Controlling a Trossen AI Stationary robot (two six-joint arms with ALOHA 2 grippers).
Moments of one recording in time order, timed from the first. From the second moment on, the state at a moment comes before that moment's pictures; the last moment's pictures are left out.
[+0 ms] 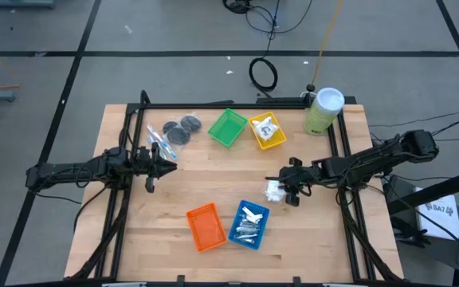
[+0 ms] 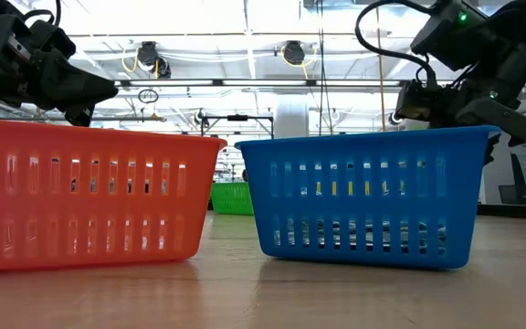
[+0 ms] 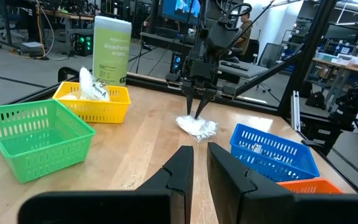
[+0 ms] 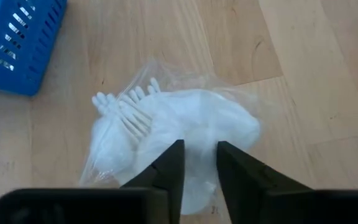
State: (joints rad) left arm 0.12 0.15 0.02 0.11 0.12 -0.18; right arm 0.12 1.22 0.46 -0.18 0.10 0.30
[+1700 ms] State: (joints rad) left arm 0.12 0.15 0.02 0.11 0.12 -0.18; right arm -0.32 1.21 0.46 0.27 0.47 -0.01
